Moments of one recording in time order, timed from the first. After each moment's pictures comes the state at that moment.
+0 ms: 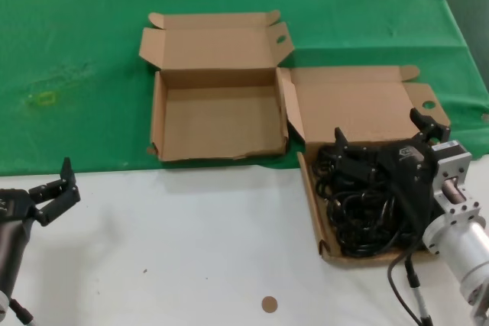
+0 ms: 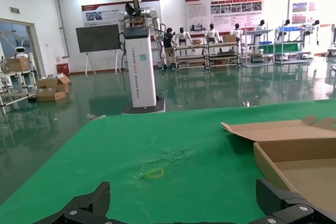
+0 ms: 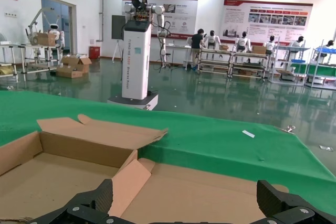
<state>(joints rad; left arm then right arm) 0.00 -0.30 1.60 -1.60 -1.80 0.00 0.00 0.05 0.29 -1.62 1.56 1.78 -0.03 -0.01</state>
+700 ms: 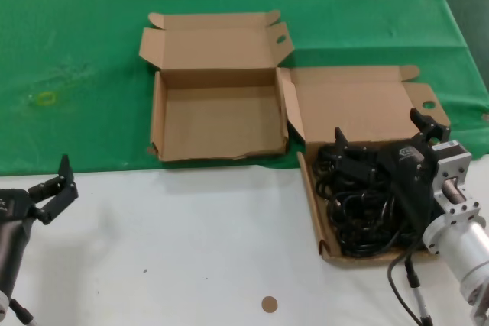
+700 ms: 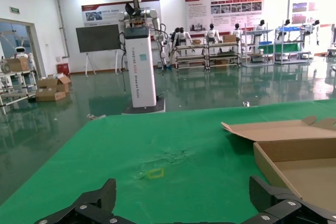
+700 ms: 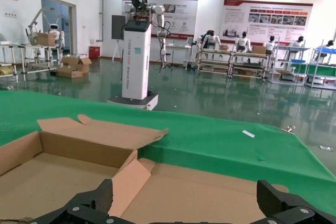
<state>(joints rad) 0.00 -0.30 1.60 -1.60 -1.80 0.00 0.00 0.05 0.29 -1.62 1.56 1.78 -0.03 -0.01</state>
